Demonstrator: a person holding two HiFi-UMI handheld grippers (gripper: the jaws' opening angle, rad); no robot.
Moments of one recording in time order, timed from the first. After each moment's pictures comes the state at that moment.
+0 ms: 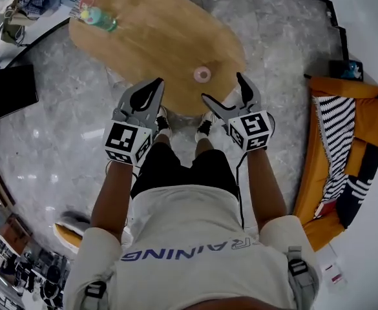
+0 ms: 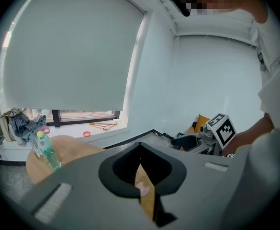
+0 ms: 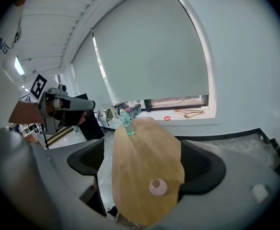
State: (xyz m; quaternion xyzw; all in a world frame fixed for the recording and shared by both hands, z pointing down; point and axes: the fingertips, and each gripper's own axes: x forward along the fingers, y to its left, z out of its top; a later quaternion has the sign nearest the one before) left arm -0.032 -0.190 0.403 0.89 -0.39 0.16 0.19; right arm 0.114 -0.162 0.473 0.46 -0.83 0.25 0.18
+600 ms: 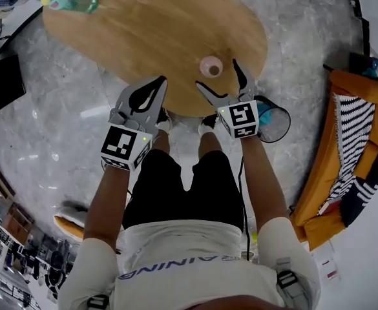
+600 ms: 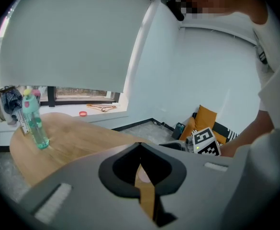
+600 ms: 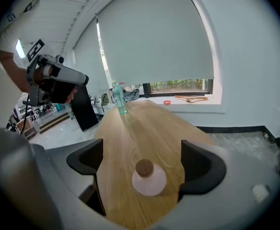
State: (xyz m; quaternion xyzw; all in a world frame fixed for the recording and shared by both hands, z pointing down) left arm -0.028 -0.204 0.565 0.88 -0.36 0.19 0.23; right arm 0.092 -0.190 0.685 0.46 -0.83 0.22 0.23
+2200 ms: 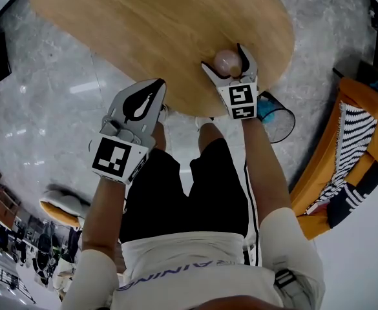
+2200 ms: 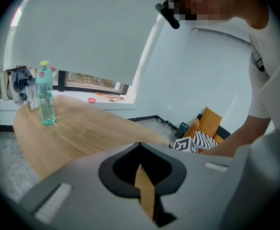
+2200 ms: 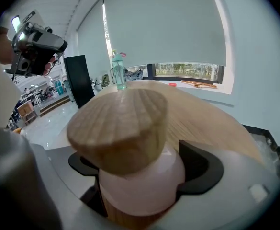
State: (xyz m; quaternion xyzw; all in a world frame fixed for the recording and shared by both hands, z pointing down) left arm -0.067 -0.187 0.636 0.86 -0.38 0.20 0.29; right arm 0.069 -0.210 0.815 0.43 -0.82 0.22 0.31
